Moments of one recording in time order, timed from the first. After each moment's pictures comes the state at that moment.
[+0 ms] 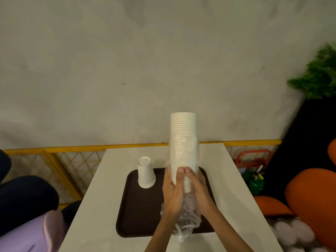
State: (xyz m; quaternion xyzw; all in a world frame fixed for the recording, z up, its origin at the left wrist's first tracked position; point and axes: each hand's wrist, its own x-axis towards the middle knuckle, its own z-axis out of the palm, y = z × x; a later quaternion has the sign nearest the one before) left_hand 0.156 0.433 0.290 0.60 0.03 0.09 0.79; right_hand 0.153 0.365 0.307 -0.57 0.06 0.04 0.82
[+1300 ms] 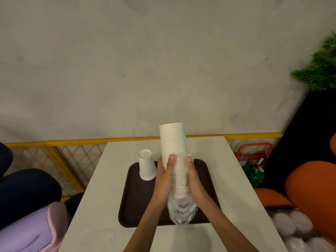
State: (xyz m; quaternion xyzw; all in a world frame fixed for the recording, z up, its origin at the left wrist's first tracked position) left_hand 0.165 0.467 0.294 0.61 0.03 -0.01 0.79; right_hand 0.176 0.377 0.278 -0.54 0.08 0.10 0.83
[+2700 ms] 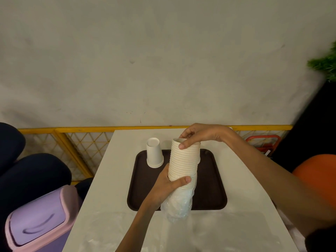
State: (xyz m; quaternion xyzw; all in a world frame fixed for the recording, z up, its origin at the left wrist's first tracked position) left_hand 0.140 0.512 0.266 0.73 -0.03 -0.15 0.66; right_hand 0.244 0.354 0.395 -0.88 -0.21 0.29 0.32
